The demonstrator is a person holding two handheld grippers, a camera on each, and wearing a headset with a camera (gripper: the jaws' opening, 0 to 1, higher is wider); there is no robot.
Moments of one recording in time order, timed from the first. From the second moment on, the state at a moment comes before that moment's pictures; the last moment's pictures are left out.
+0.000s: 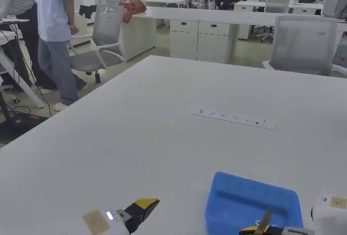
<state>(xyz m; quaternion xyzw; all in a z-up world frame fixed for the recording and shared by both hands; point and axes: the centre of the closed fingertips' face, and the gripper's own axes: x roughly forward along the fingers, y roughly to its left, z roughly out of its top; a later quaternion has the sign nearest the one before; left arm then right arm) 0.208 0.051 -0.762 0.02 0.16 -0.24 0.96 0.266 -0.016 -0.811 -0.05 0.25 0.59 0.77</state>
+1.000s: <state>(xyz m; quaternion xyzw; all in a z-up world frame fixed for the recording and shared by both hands) 0.210 0.046 -0.739 -0.04 0.10 -0.25 0.96 0.338 -0.009 -0.788 0.02 0.25 0.53 0.81</state>
